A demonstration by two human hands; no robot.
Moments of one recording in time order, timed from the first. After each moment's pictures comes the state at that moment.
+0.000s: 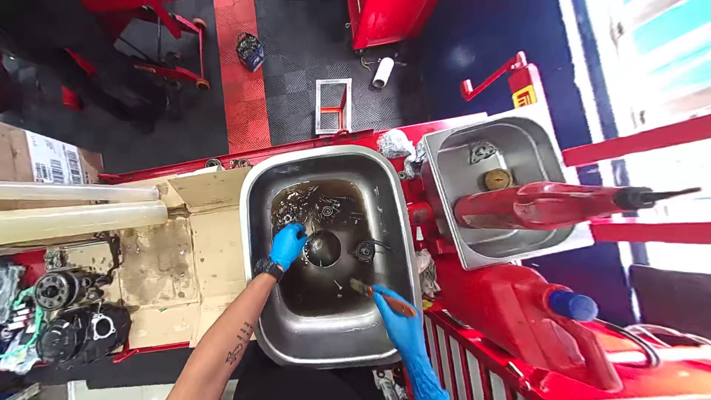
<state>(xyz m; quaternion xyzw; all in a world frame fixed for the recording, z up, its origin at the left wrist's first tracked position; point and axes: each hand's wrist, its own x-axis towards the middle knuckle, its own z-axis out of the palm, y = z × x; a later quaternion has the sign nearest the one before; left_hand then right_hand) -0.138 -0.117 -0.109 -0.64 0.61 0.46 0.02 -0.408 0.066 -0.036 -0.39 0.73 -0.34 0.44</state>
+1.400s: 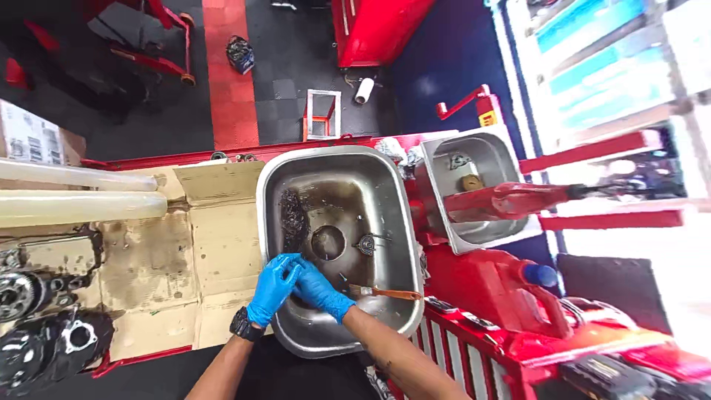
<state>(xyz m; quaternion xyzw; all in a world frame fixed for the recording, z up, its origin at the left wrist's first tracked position) -0.060 0.002 -0.042 -0.59 0.63 0.46 -0.21 -0.225 0.021 -0.128 -0.78 0.48 -0.04 0.41</state>
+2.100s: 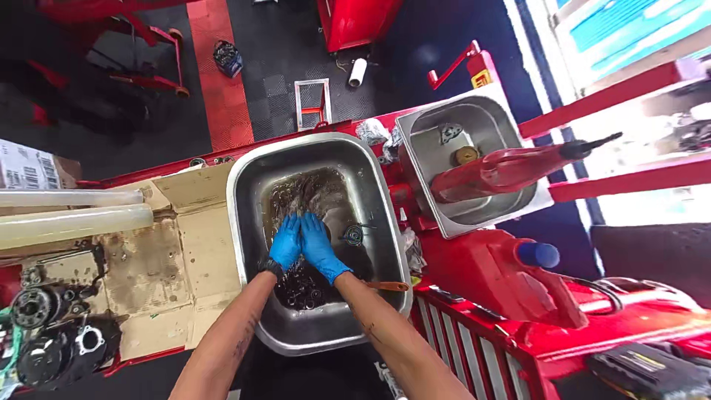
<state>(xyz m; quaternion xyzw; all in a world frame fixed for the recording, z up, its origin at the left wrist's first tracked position) -0.152 -0.072 -0.159 -0.57 0.75 0.35 -0.02 -0.283 -0.054 -0.160 -0.70 0.64 -0.07 0.32</state>
